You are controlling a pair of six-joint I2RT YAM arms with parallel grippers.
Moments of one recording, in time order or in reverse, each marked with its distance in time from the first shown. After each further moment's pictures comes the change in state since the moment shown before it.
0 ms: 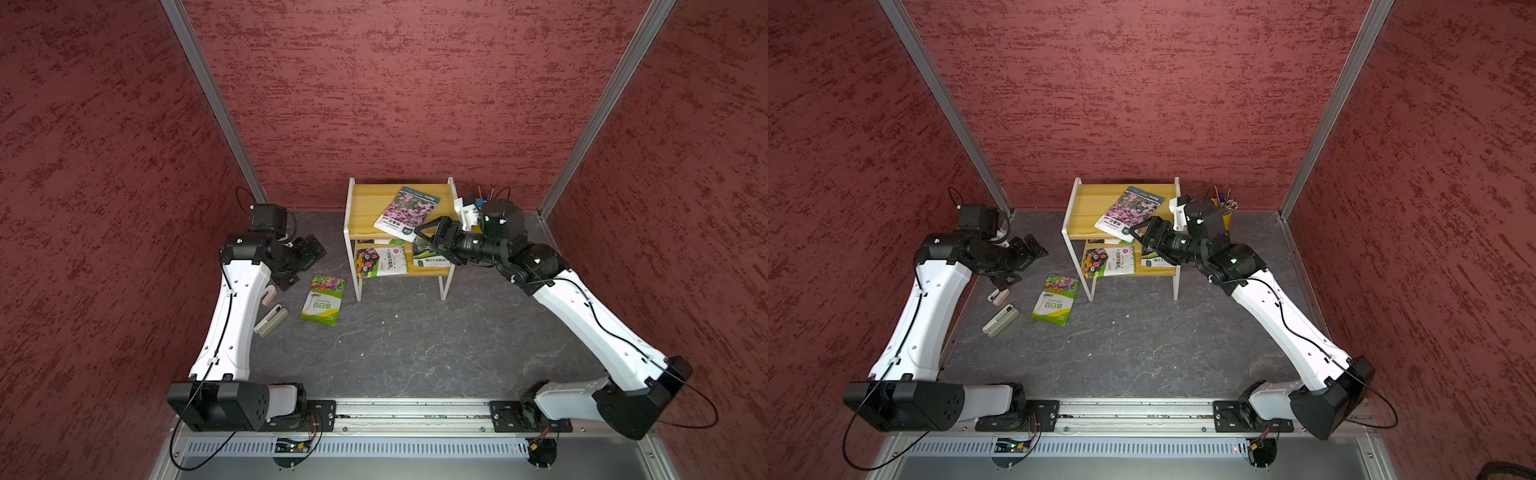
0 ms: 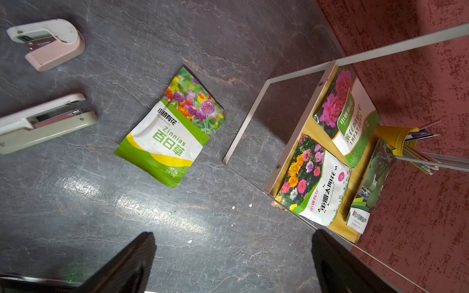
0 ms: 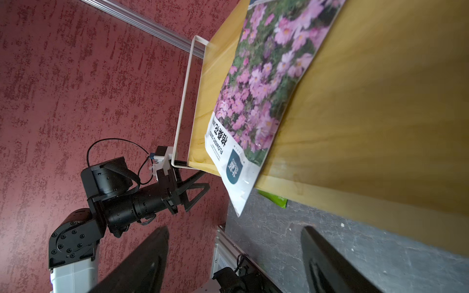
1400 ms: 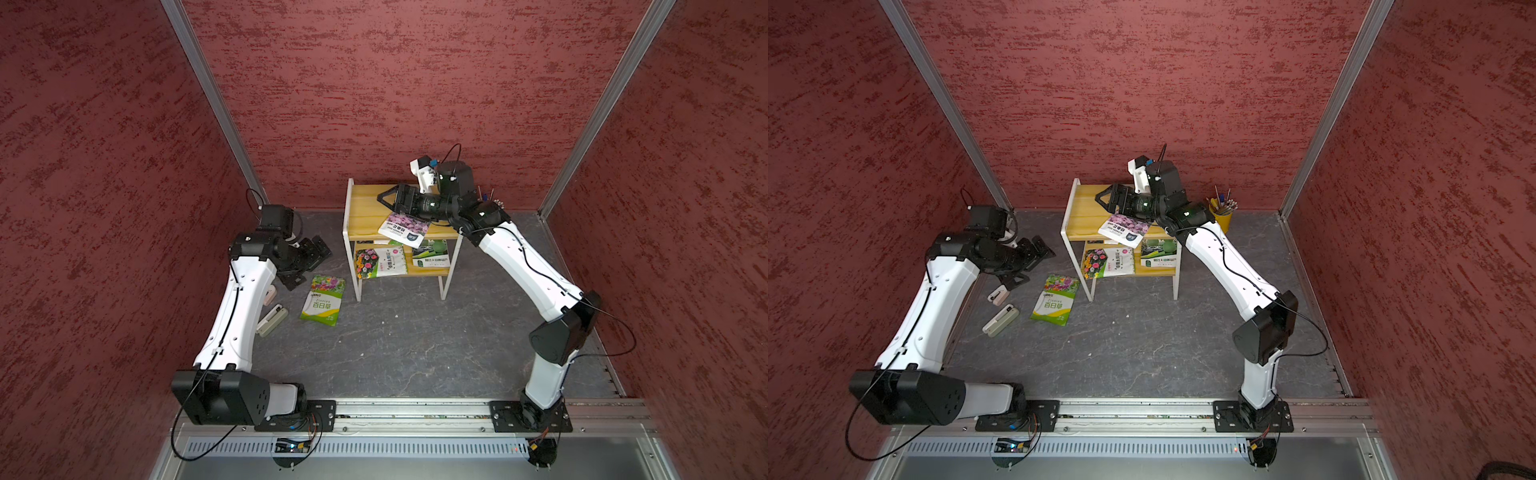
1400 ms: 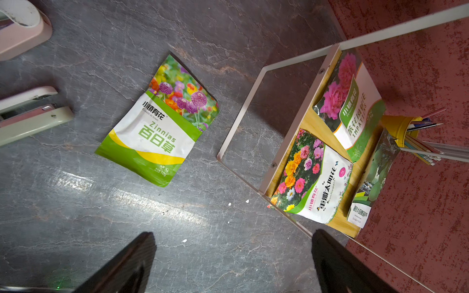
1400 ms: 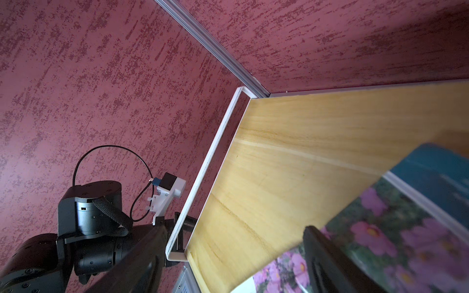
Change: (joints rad) left arm -0.019 0.024 -0.035 0.038 0.033 -0.002; right arm 0.000 0.501 0.544 0.030 -0.064 -0.261
